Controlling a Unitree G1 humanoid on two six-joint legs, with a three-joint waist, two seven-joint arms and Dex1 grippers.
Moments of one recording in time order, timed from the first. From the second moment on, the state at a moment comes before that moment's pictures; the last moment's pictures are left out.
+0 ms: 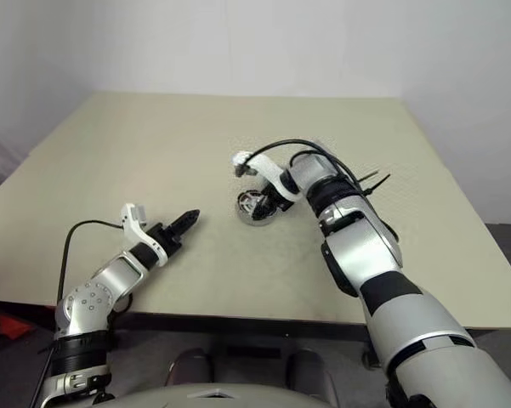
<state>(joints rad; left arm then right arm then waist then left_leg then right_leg) -0.13 0.15 0.33 -0.07 -0.92 0.80 -0.23 -1.21 -0.15 0.35 0.91 -0.33 0.85 1.42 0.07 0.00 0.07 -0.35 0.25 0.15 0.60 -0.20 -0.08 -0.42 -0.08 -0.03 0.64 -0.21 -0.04</state>
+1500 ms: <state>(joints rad) -0.09 0.16 0.36 -0.12 -0.92 0.80 -0.21 -1.30 0.14 -0.01 0.78 0.14 1.22 0.61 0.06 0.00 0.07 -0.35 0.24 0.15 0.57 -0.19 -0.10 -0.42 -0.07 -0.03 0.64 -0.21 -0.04</state>
